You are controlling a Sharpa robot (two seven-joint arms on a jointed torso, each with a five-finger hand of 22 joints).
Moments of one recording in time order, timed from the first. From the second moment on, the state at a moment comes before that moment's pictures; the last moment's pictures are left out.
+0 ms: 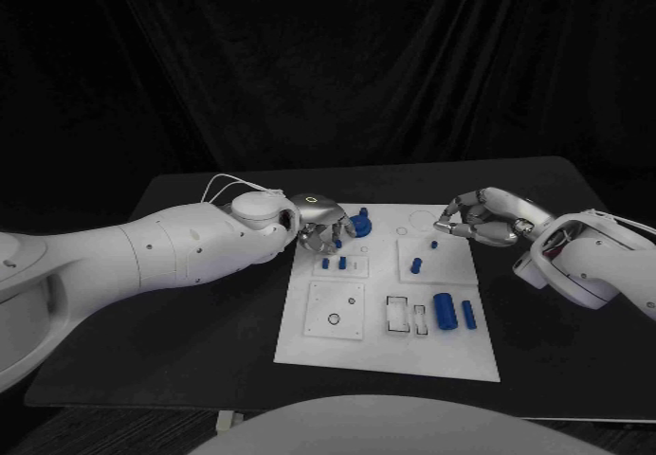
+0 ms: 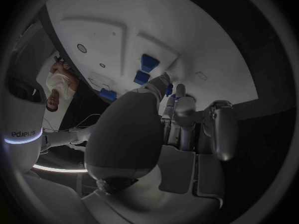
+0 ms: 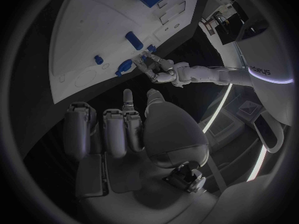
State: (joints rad) left arm 1.20 -0.51 -0.21 1.12 -1.61 -0.16 0.16; left_hand 1.52 -0.17 0.29 0.17 0.12 0.72 -0.01 0.06 0.19 1.01 0.06 0.26 0.25 1.37 -0.04 1.21 0.88 0.05 1.47 0.06 1.34 1.31; right arm 1.22 -1.02 -0.21 1.53 -1.10 -0.36 0.20; right_hand 1.24 0.13 -0.18 0.29 0.47 0.70 0.10 0.62 0.31 1.47 0.02 1.49 1.31 1.47 -0.05 1.50 1.31 0.02 1.46 0.07 1.41 1.31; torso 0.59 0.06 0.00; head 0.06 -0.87
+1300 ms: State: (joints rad) left arm 1.29 -0.76 -0.21 1.24 -1.34 -0.55 0.42; left_hand 1.39 -0.11 0.20 0.29 0.16 0.83 0.07 0.09 0.13 0.40 0.10 0.54 0.32 0.49 0.13 0.73 0.43 0.12 0.62 0.18 0.38 1.31; right arm 1.33 -0.95 -0.21 1.46 -1.44 -0.41 0.22; right_hand 1.59 -0.06 0.01 0.29 0.16 0.77 0.08 0.32 0.18 0.96 0.09 0.24 0.31 1.47 0.01 1.46 1.31 0.04 1.47 0.11 1.35 1.31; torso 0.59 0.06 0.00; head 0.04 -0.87
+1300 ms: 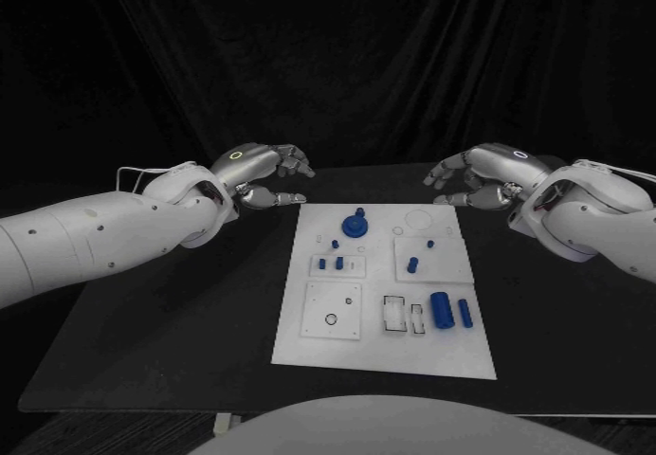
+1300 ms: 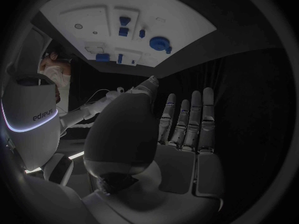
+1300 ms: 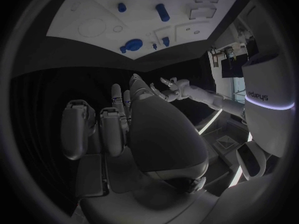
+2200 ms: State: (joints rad) left arm 1.22 -0.79 -0.21 1.33 -0.44 -0.16 0.67; left_hand 1.39 0.16 -0.14 0.29 0.40 0.61 0.09 0.06 0.06 0.09 0.05 0.28 0.04 0.04 0.15 0.08 0.02 0.13 0.12 0.29 0.05 0.68; right arm 1.25 -0.93 -0.21 1.44 -1.71 -0.32 0.12; right_hand 1.51 -0.12 0.12 0.27 0.29 0.86 0.06 0.22 0.18 0.99 0.08 0.21 0.25 1.47 -0.01 1.48 1.31 0.04 1.47 0.09 1.37 1.31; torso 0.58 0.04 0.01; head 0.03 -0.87
